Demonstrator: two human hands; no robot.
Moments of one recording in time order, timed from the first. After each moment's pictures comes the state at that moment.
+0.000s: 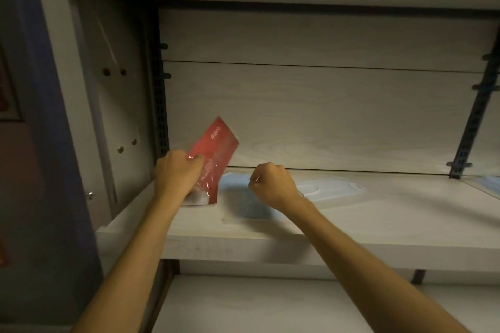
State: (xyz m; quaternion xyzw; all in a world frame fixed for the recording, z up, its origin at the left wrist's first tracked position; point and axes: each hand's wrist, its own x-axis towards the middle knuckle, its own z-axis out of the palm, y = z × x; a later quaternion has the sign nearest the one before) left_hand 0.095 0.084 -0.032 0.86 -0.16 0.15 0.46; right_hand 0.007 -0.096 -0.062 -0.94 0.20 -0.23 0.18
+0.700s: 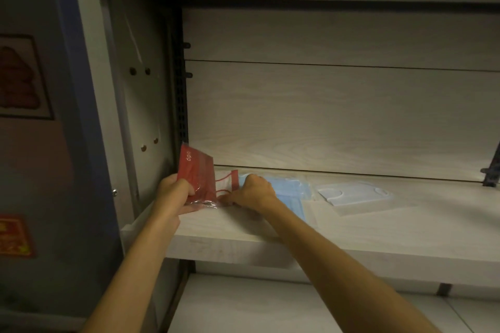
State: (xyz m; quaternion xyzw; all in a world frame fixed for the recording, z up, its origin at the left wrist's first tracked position) left_hand 0.116 0.127 -0.073 0.67 -0.05 -0.10 0.74; right_hand 0.073 -0.039 -0.078 -0.92 0.26 -0.09 0.27
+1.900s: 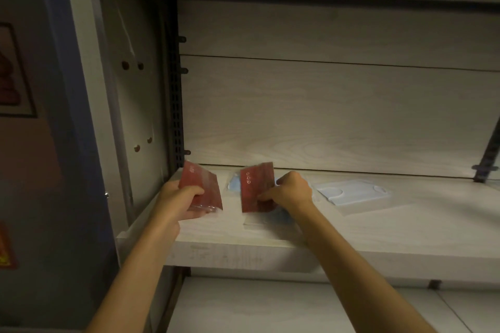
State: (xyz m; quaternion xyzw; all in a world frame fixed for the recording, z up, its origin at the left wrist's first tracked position) left_hand 0.115 0.126 -0.077 0.70 -0.09 -0.12 0.70; right_hand 0.039 -0.087 -0.080 -0.84 0.36 -0.18 0.36
